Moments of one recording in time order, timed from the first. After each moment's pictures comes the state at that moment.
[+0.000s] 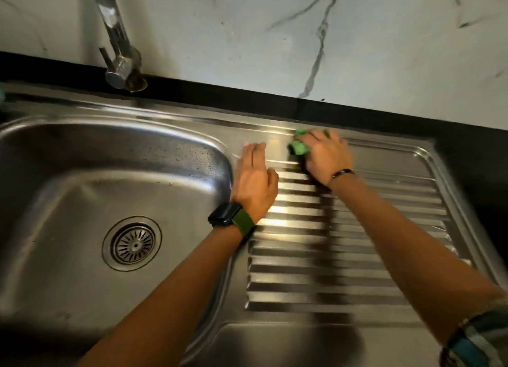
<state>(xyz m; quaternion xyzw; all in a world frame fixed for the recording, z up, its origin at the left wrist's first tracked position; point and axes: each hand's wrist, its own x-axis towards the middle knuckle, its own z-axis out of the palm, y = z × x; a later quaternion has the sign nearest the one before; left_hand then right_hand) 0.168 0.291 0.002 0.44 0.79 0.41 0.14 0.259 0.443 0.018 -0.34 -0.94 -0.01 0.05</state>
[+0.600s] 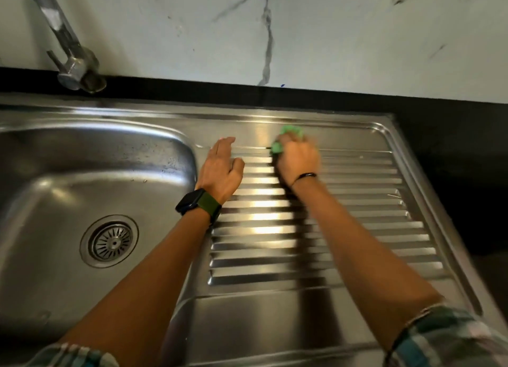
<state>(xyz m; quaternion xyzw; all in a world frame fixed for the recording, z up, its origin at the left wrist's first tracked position) 0.172 0.297 -0.009 0.44 0.77 0.42 0.19 0.290 0.409 0.019 -0.46 -0.88 0.06 0.09</state>
